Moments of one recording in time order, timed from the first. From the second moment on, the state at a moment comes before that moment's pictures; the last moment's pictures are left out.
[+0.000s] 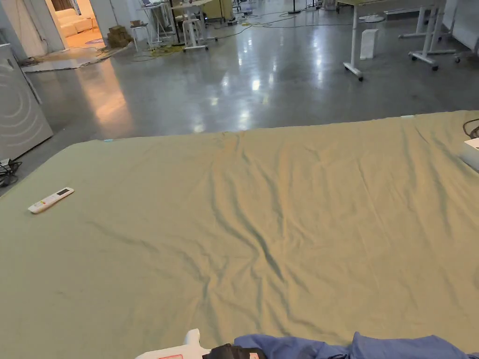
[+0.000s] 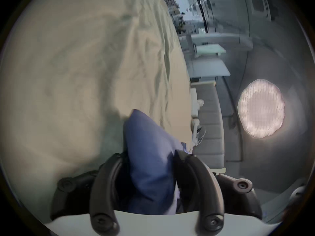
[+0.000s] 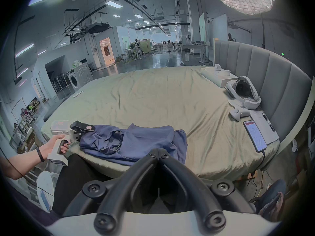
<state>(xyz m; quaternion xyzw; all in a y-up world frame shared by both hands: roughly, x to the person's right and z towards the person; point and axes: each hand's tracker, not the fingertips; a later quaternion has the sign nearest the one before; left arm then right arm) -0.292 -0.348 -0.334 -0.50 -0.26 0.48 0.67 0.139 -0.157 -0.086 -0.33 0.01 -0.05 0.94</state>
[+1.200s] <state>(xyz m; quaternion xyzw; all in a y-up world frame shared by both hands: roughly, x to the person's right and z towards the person) -0.109 -0.260 -0.307 -0.41 -0.37 0.30 0.78 0.204 -0.192 -0.047 -0.34 -0.04 -0.06 0.94</state>
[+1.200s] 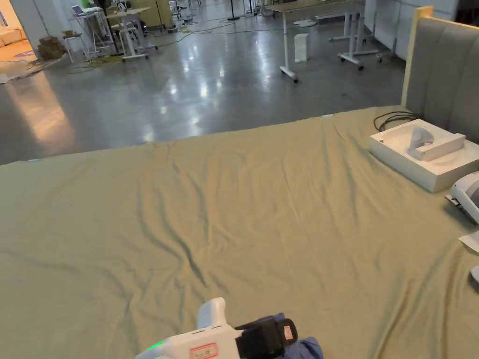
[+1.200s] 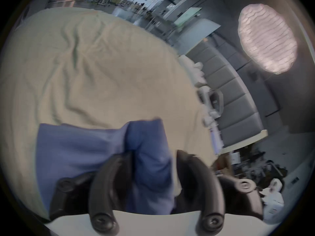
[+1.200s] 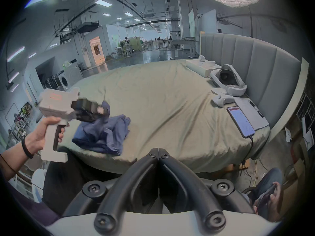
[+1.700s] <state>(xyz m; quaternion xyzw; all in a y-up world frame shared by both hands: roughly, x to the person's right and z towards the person) -0.060 -0.364 -0.313 -0.55 -0.32 0.27 0.72 0.204 -0.203 -0.045 -0.35 -0.02 -0.10 0.93</state>
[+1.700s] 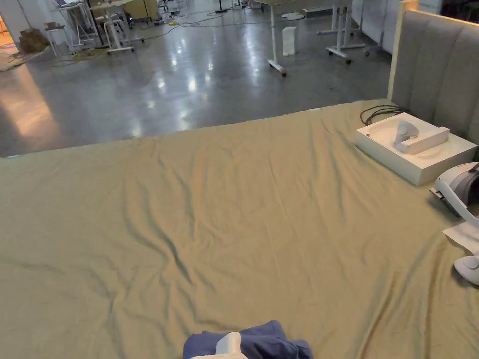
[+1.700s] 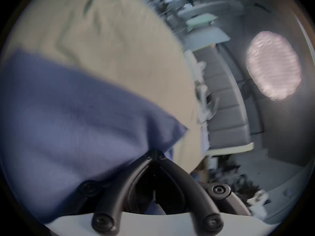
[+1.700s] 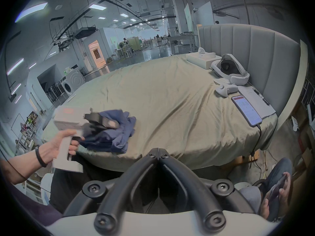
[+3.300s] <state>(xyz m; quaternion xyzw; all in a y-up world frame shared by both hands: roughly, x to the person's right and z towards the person) -0.223 -0.378 -0.345 -0.52 -0.34 0.38 0.68 0.130 -0.316 -0.296 -0.59 0.13 -0.16 0.78</state>
